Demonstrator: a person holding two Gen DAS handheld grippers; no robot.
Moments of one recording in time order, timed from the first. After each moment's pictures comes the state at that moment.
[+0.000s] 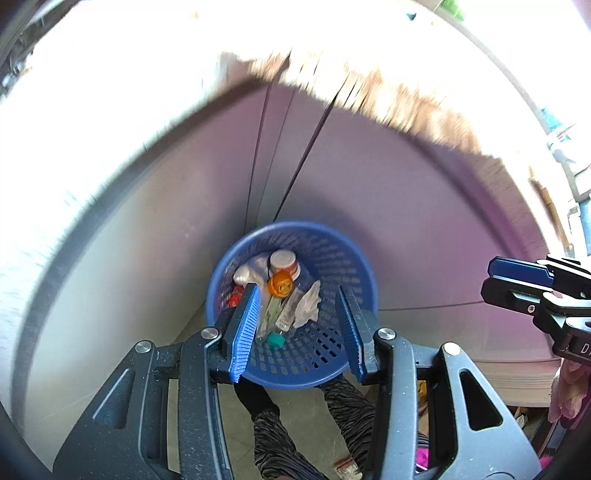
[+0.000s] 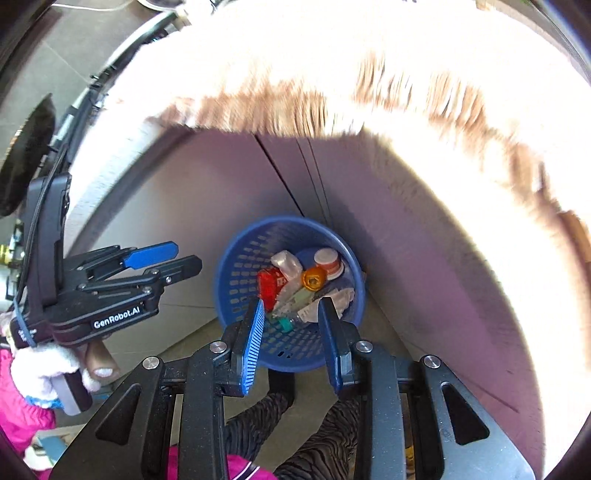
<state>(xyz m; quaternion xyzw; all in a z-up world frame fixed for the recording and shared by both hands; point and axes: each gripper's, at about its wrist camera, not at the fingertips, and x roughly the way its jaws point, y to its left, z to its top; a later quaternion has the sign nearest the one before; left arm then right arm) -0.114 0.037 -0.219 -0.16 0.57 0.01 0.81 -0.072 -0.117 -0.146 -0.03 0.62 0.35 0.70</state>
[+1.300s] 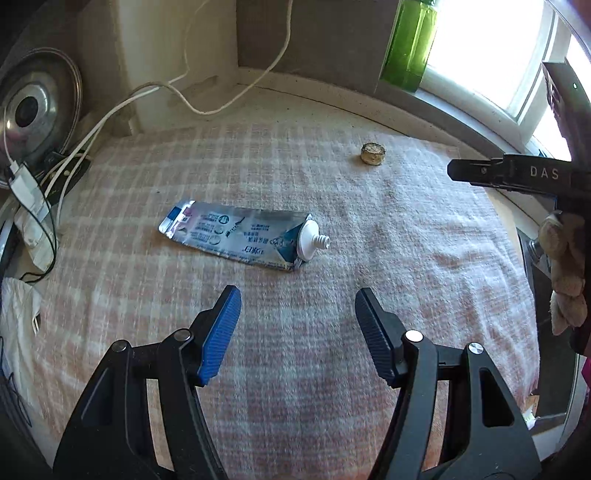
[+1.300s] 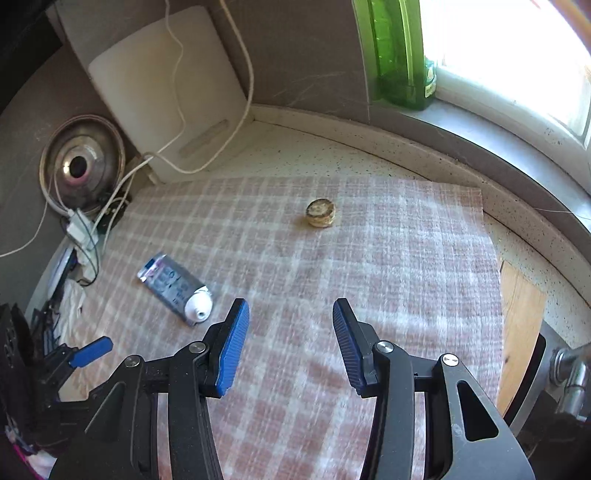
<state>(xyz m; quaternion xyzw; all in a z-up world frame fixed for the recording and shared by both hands) 0.182 -0.058 -0.087 -0.05 0.48 0.00 0.88 0.277 -0.228 -0.064 0.06 0.52 0.25 0.81</state>
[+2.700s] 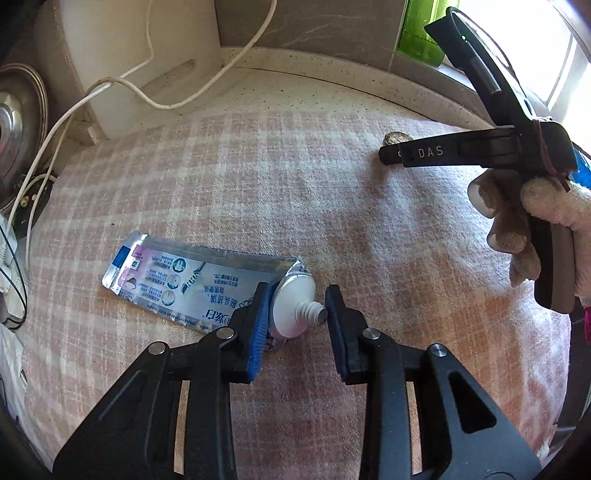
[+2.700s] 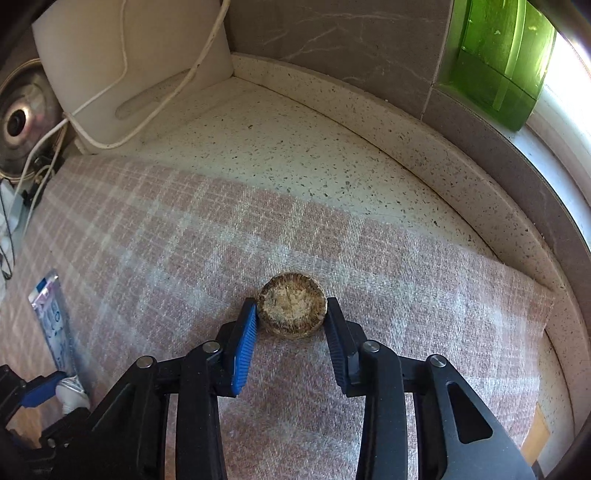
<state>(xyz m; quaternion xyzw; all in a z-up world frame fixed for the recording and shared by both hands) 0.262 -0.064 -0.127 -0.03 0.51 0.00 0.86 0.397 -0.153 -0.153 -0.07 0.54 0.25 0.80</state>
